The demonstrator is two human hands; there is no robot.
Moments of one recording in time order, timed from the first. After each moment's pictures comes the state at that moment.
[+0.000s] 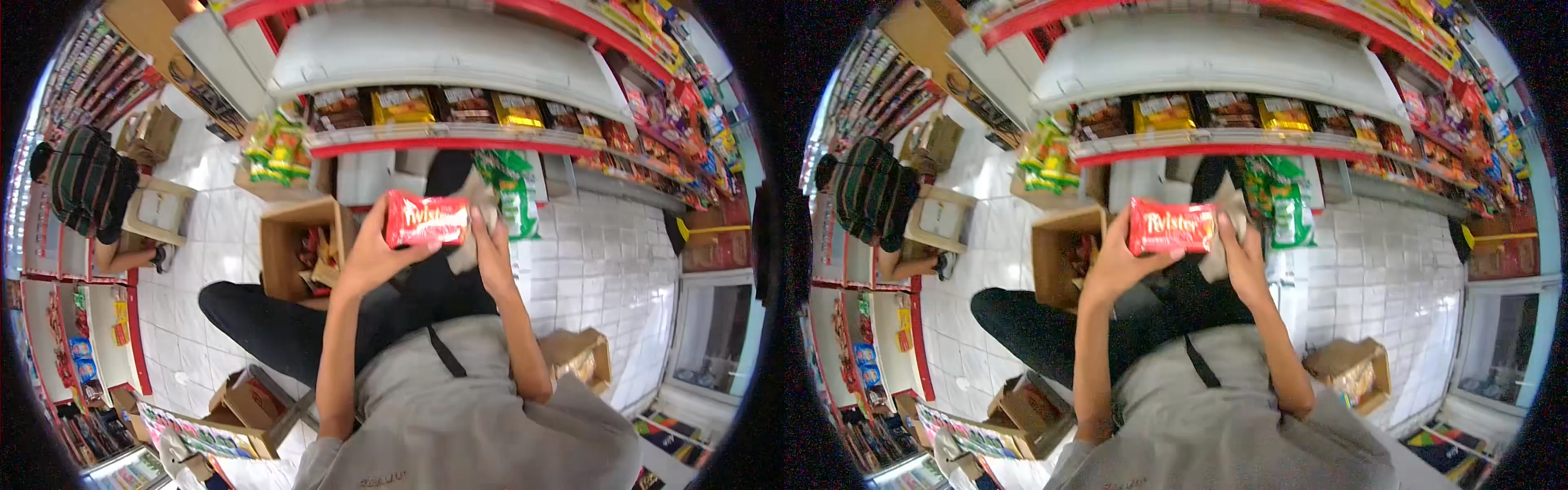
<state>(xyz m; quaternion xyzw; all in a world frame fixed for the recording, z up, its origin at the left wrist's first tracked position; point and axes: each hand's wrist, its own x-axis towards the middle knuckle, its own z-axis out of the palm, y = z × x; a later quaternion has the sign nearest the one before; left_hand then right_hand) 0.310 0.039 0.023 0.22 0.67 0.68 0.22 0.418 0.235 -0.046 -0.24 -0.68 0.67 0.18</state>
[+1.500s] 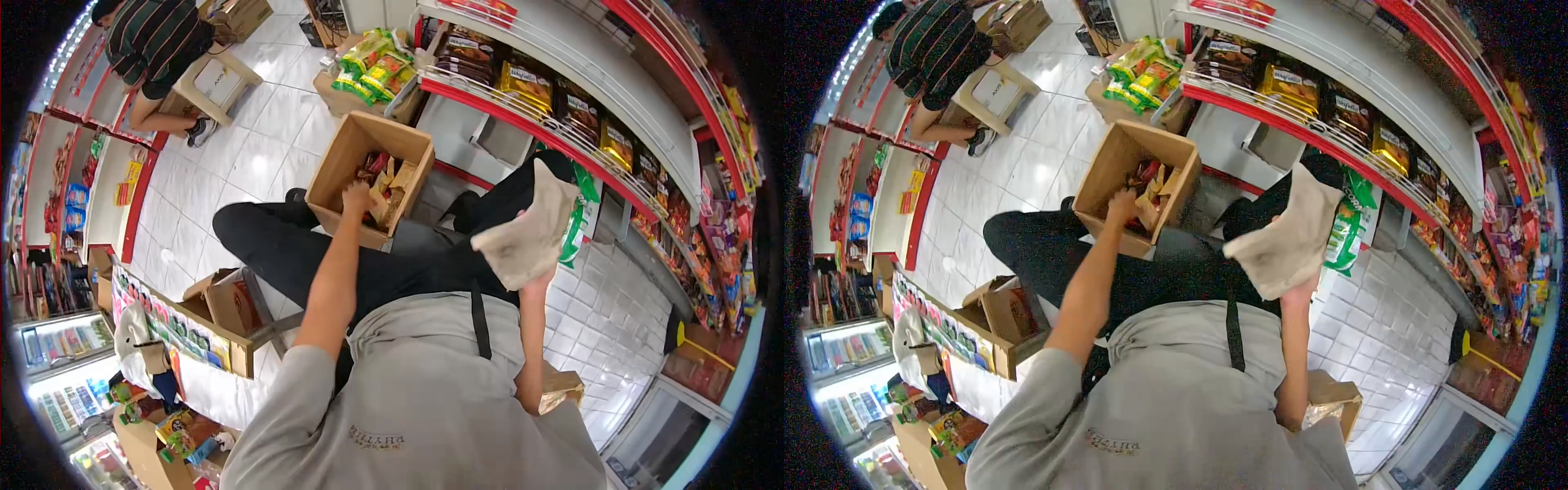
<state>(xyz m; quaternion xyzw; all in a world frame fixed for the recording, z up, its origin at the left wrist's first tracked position) 0.247 -0.170 -0.327 0.08 0.98 0.10 0.13 0.445 0.248 -0.168 -0.16 -0.13 0.97 0.13</state>
